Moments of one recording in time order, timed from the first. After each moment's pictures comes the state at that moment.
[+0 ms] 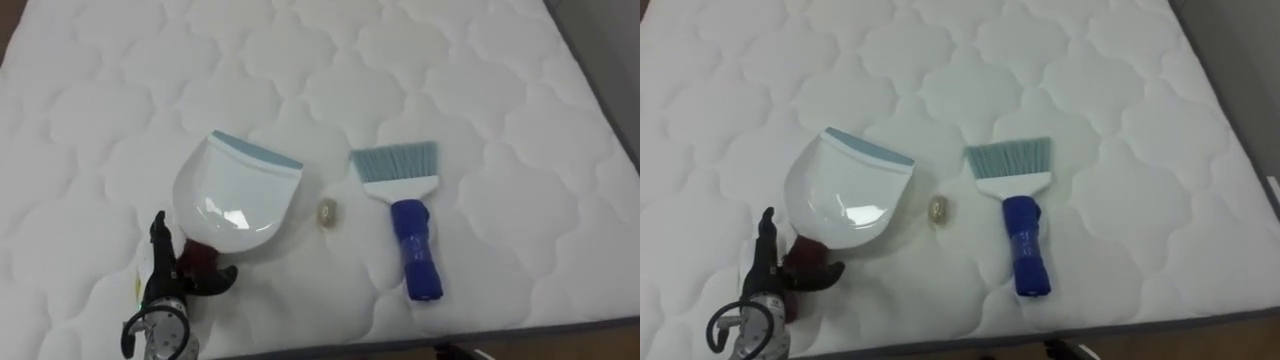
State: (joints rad) left arm -0.14 0.19 -0.16 0.98 0.01 -0.31 0.47; right arm -0.13 -0.23 0.29 1.34 0.23 -0.11 0.13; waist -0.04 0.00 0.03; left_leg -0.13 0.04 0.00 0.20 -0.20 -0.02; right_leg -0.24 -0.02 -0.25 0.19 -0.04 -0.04
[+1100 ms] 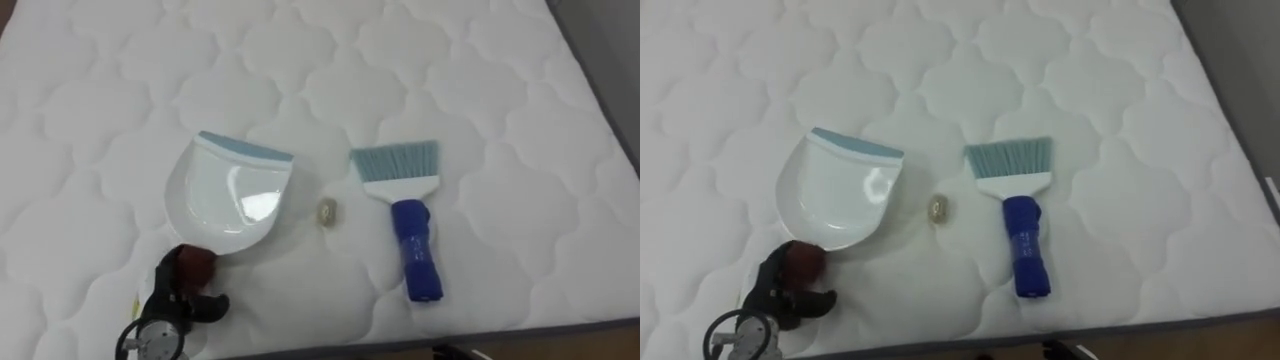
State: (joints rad) left arm -0.19 0.23 -0.16 1.21 0.06 -0.28 0.40; right arm -0.14 -0.22 0.29 1.36 0.23 -0.11 0.15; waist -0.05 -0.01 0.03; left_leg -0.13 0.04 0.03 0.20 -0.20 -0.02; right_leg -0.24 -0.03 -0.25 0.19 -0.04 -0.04
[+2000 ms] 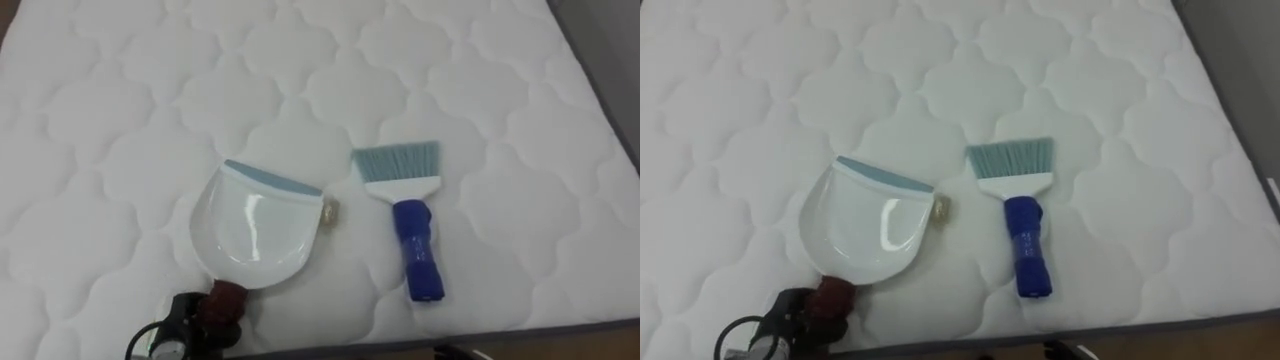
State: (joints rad) left arm -0.19 0.18 -0.16 1.26 0.05 -0.19 0.28; right arm -0.14 -0.22 0.29 1.36 0.23 -0.11 0.14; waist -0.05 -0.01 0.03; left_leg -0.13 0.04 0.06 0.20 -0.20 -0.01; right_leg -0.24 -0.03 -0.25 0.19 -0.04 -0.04
